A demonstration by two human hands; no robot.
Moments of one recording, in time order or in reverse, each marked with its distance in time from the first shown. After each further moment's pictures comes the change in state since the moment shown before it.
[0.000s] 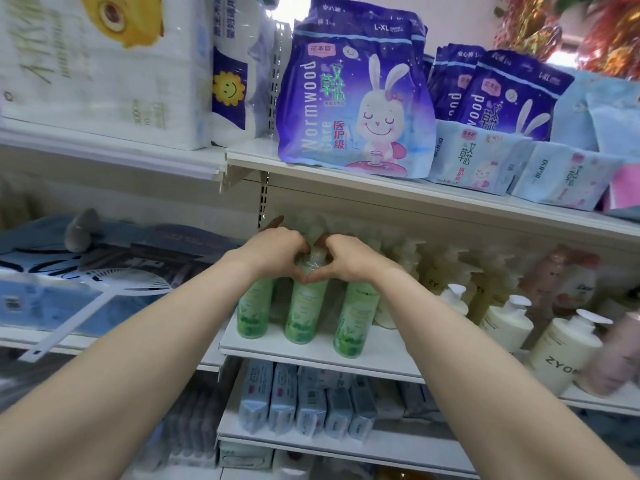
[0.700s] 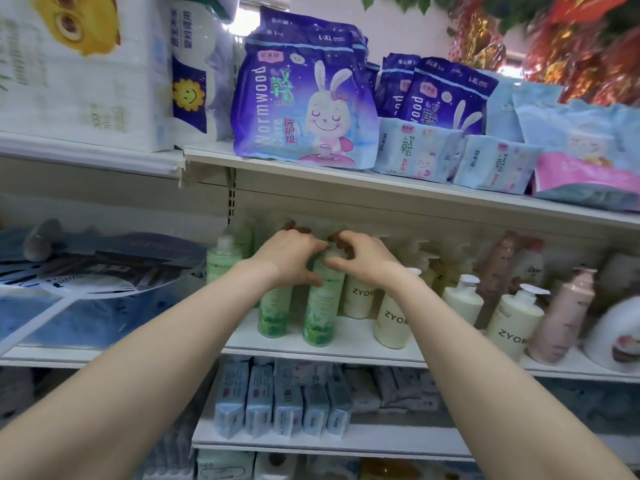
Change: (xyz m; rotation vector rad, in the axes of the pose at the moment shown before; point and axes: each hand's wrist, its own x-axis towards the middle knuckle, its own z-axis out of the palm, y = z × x) left_hand -0.003 0.084 -0.002 0.032 0.105 0.129; right_hand -0.074 0.059 -0.014 0.129 0.280 0.089
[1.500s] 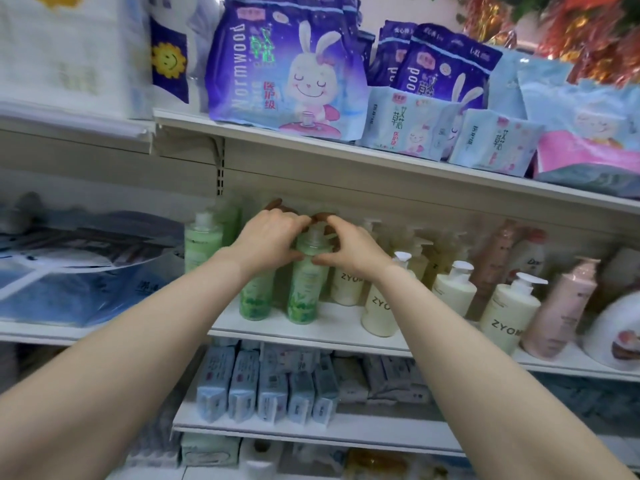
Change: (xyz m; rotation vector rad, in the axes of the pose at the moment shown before) left_hand 0.007 0.004 0.029 0.078 0.221 -0.071; right_hand 0.001 0.026 0.018 0.051 0.017 -0.108
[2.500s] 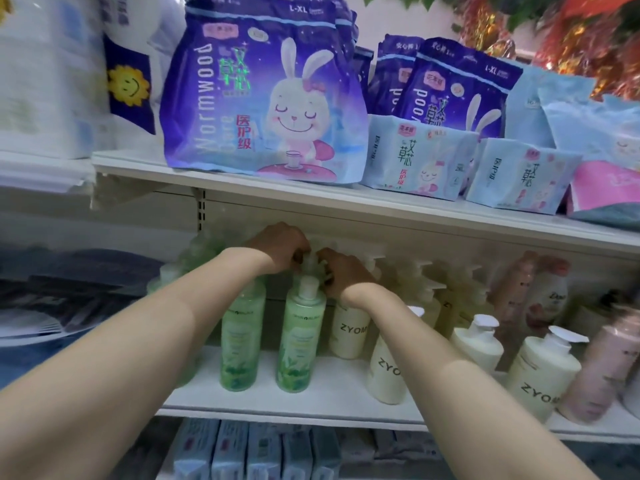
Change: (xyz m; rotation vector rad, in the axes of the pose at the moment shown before) left_hand 0.103 -0.031 0.016 -0.183 -0.301 -0.018; right_hand 0.080 0.041 0.009 -0.108 -0.129 0.102
